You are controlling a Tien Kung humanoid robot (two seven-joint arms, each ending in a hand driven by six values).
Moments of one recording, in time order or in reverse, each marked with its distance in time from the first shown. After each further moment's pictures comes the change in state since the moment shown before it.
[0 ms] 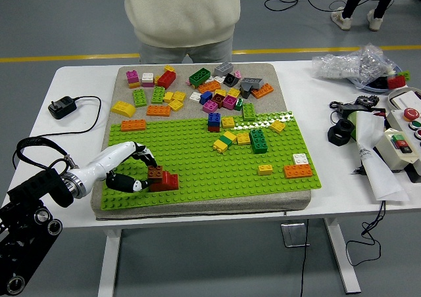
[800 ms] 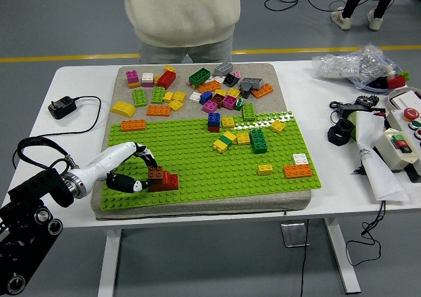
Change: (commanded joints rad) left arm -0.001 -0.001 0.001 0.005 0.002 -0.005 -0.002; right arm 0.000 0.001 -0.001 0.000 0.002 0.000 0.000
